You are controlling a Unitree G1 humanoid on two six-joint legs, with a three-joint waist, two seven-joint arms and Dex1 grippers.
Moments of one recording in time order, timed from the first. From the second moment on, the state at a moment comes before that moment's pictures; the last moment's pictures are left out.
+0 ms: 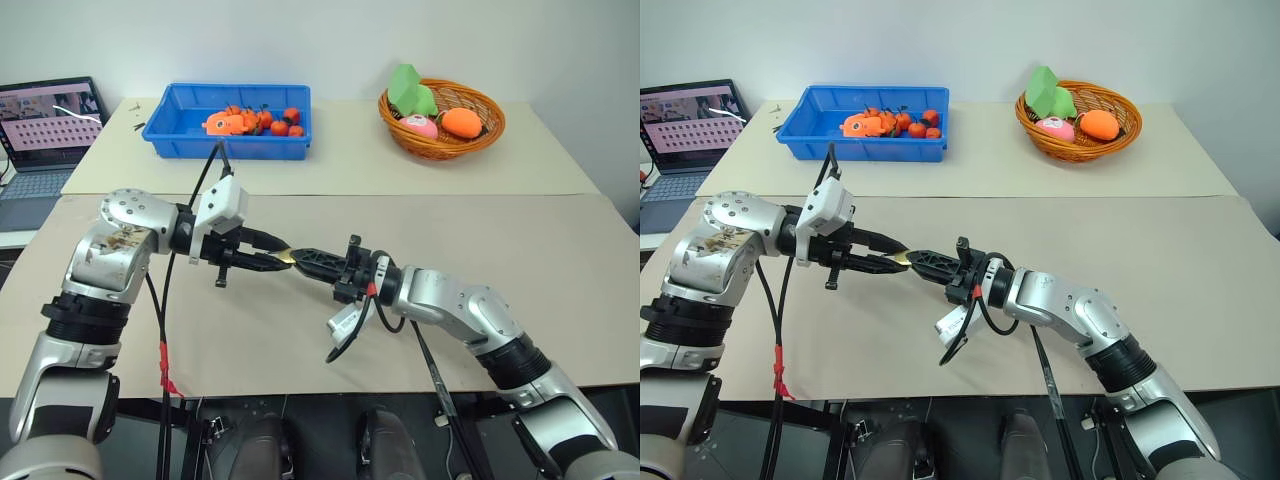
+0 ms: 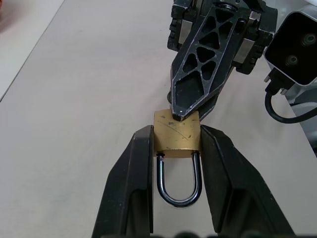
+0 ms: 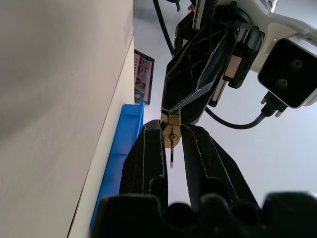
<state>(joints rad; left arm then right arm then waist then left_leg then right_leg) -0.75 0.76 -0.13 0.06 -0.36 0.41 -1.44 -0.61 -0.53 0.42 -0.04 -0.96 -0.67 0.13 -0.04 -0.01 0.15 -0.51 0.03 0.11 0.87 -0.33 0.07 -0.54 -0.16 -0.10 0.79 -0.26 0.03</state>
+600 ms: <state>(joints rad) -0.75 0.74 -0.12 0.08 -0.36 0.41 -1.42 -0.61 -0.52 0.42 -0.04 -0.95 -0.67 0.16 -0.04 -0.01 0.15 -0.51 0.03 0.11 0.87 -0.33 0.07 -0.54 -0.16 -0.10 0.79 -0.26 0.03</state>
